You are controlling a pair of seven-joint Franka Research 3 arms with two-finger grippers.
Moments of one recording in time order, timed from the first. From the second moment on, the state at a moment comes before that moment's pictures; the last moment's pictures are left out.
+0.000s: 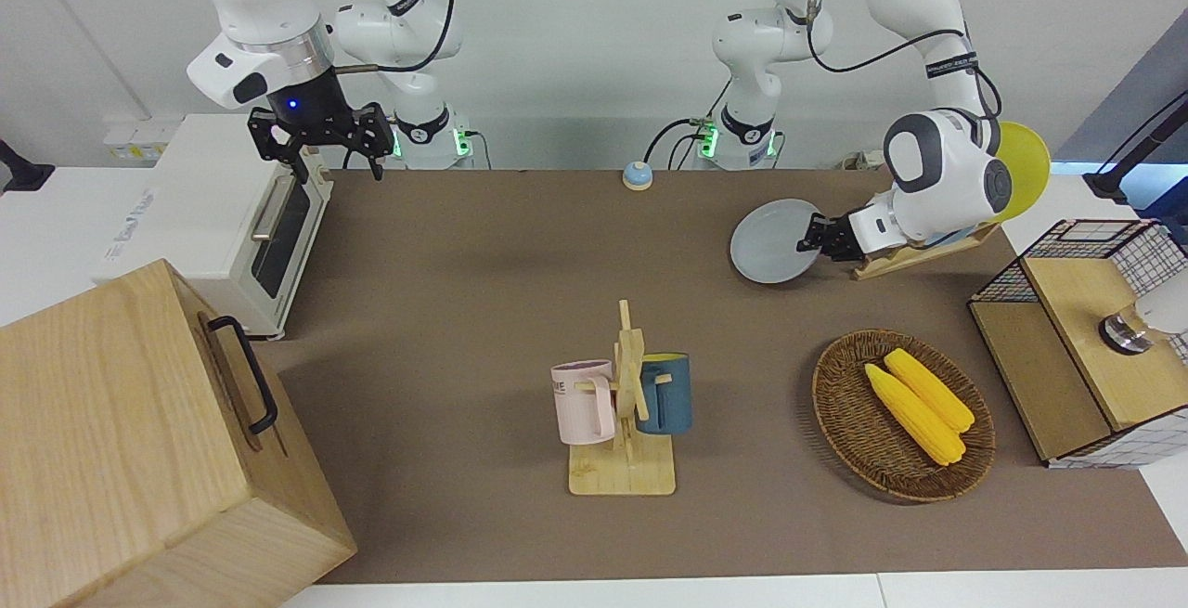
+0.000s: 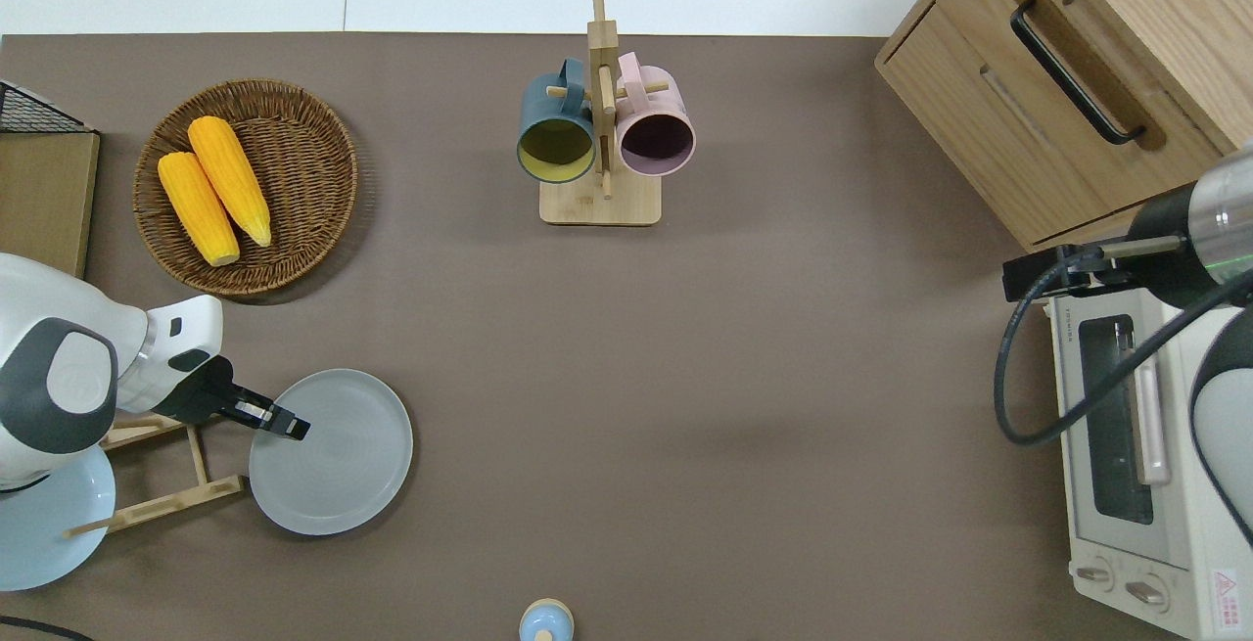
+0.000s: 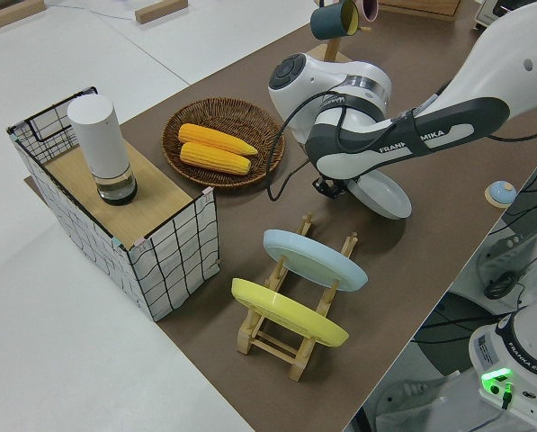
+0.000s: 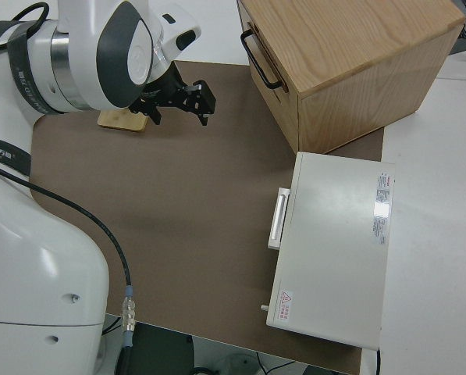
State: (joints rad) left arm 0.10 0.16 0.06 -2.12 -0.35 1.80 0.71; right arm -0.04 0.03 0.13 -1.49 -0.02 1.51 0.04
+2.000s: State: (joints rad) left arm 0.09 0.07 0.01 -1.90 -0.21 1.80 0.49; right arm -0.04 0.03 0.13 -1.49 -0.02 1.51 0.04
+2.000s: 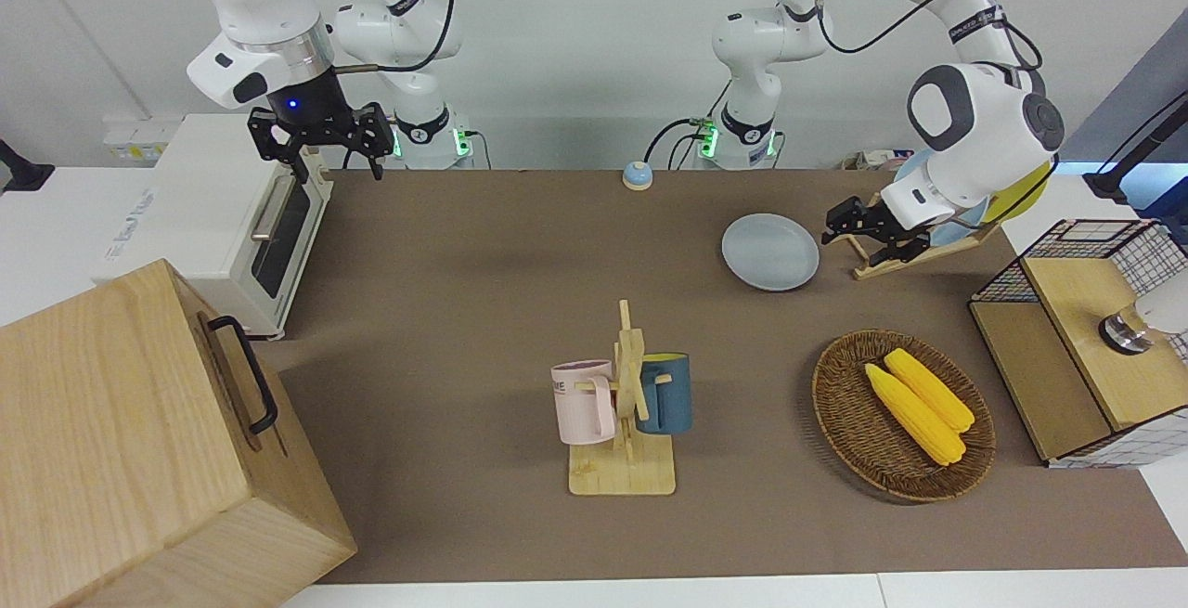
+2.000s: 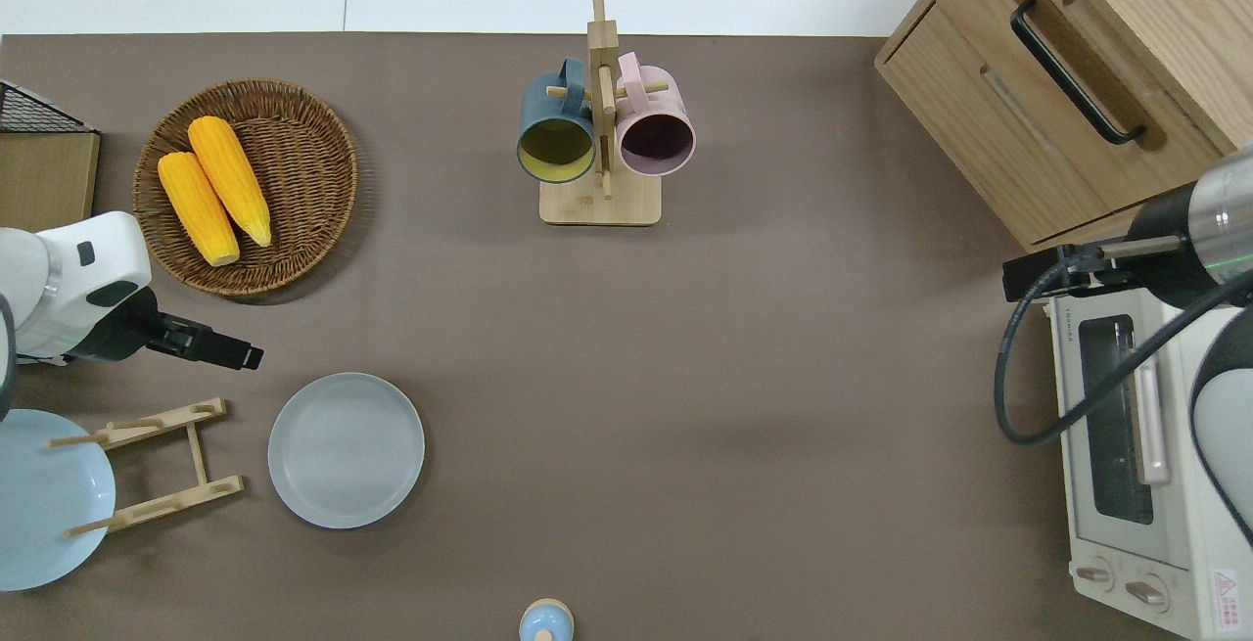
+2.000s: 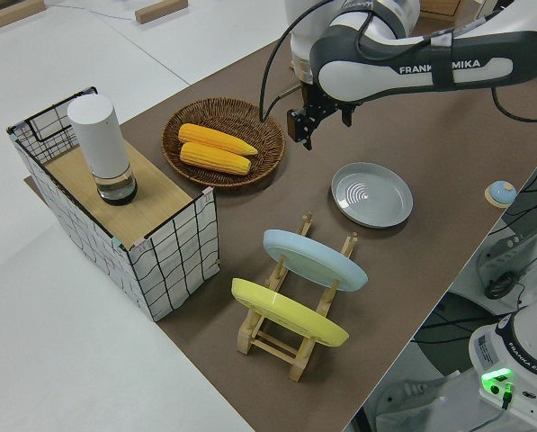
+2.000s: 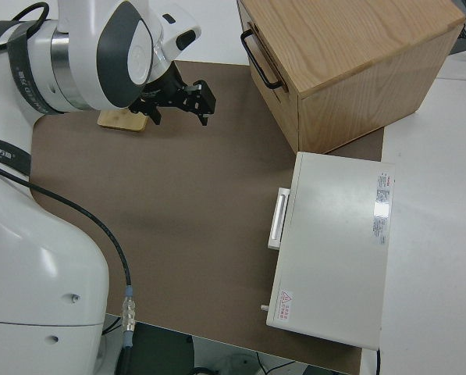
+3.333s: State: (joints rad) left arm -0.04 0.03 -0.06 -1.58 0.03 1.54 0.06; right arm -0.04 0.03 0.13 -1.49 -0.02 1.51 0.04
